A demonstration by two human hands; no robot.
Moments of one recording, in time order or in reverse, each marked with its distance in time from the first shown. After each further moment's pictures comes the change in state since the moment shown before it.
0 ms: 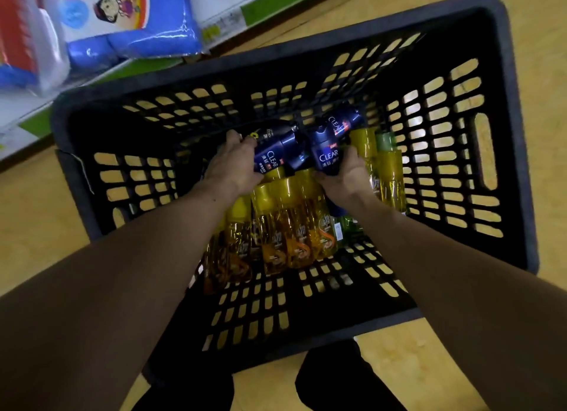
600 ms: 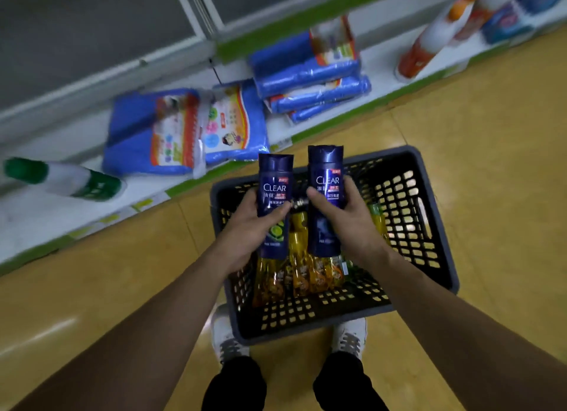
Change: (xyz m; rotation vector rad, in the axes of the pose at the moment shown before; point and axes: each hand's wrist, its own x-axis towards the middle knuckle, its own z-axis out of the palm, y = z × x) left_hand -0.193 0.018 -0.171 -1.211 0.005 0.005; right_hand -0.232 -0.177 -0.089 0.688 -0.287 -0.319
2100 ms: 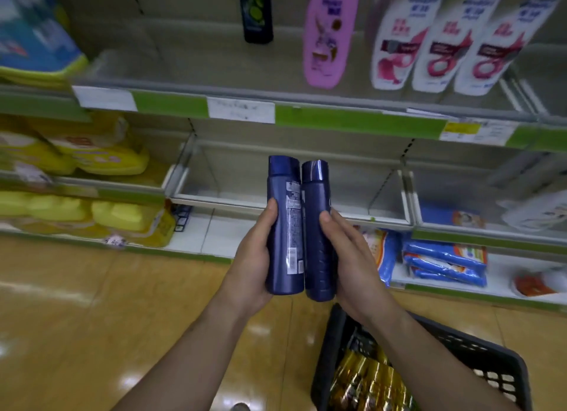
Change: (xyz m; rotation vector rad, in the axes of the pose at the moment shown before) left_hand -0.288 0.191 -0.211 -0.775 0.297 0.394; right_hand -0.149 -0.188 0.341 -0.013 -0.601 -0.188
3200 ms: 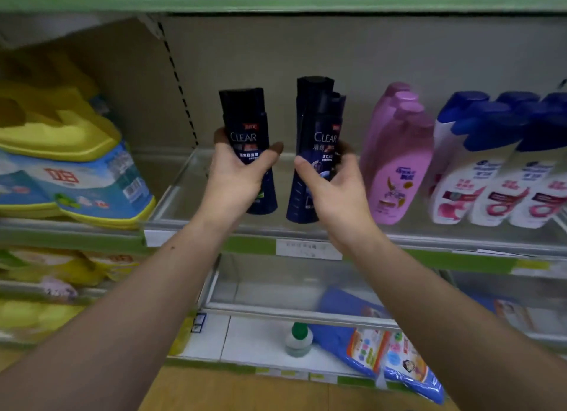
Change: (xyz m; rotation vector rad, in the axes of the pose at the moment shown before) left_hand 0.122 0.285 -0.019 0.623 0.270 0.757; right_hand 0.186 -0.146 0.174 -0.292 0.208 -0.446
